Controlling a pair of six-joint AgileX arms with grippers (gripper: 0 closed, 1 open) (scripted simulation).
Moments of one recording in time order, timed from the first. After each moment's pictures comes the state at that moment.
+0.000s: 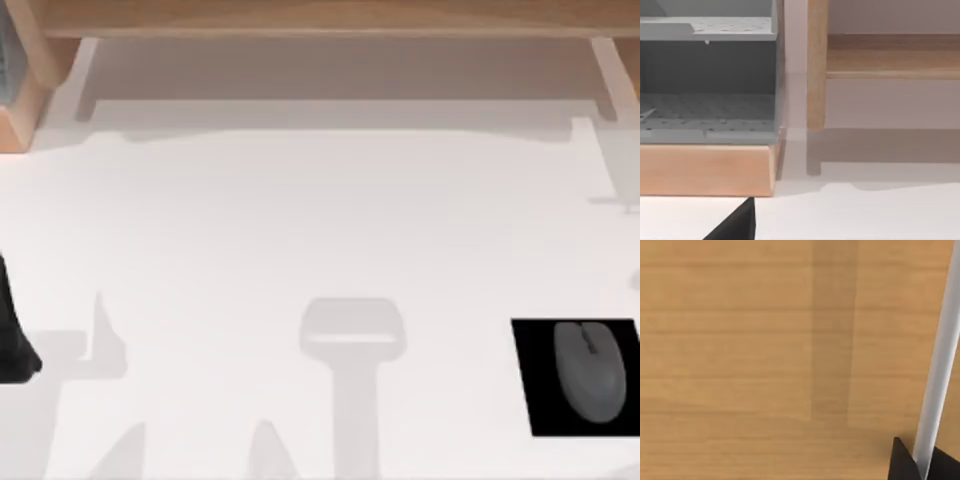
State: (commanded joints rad) left arm 0.00 0.00 0.00 0.00 0.00 0.00; right arm -0.53 2.13 0.70 1.43 -0.39 -1.55
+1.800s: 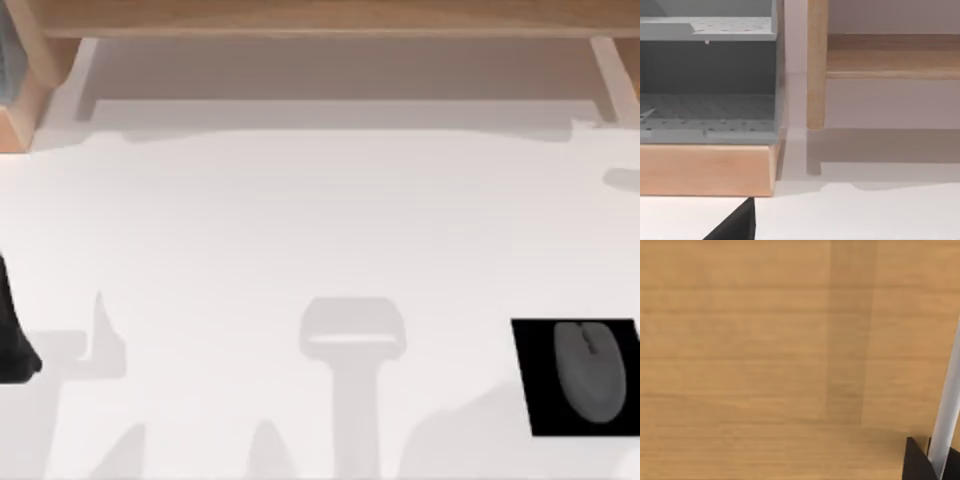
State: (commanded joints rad) left arm 0.00 0.00 0.00 0.00 0.00 0.00; right arm -0.40 2.36 1.22 1.13 -0.25 -1.55
